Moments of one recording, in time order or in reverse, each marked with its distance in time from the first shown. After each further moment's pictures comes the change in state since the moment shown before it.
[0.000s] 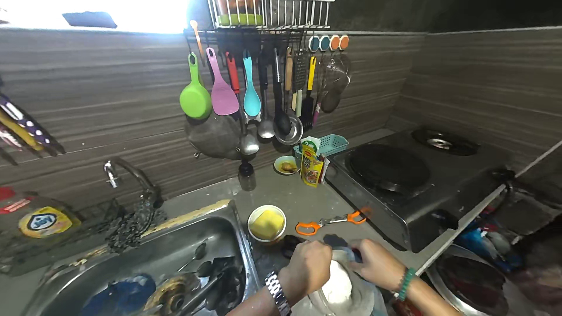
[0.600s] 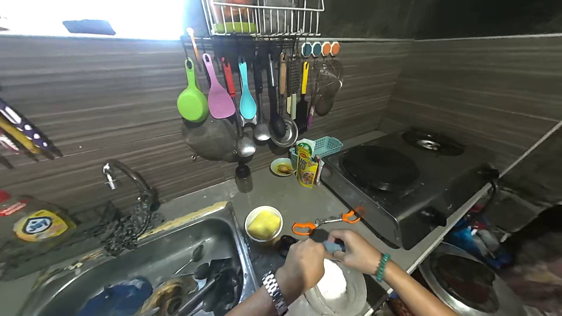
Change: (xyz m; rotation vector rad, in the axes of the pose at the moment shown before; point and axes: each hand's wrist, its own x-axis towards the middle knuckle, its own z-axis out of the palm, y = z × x) left_hand -0.005 0.005 -0.001 -0.019 -0.001 -0.110; right_hand 0.023 0.001 0.006 0.109 0.050 -0.181
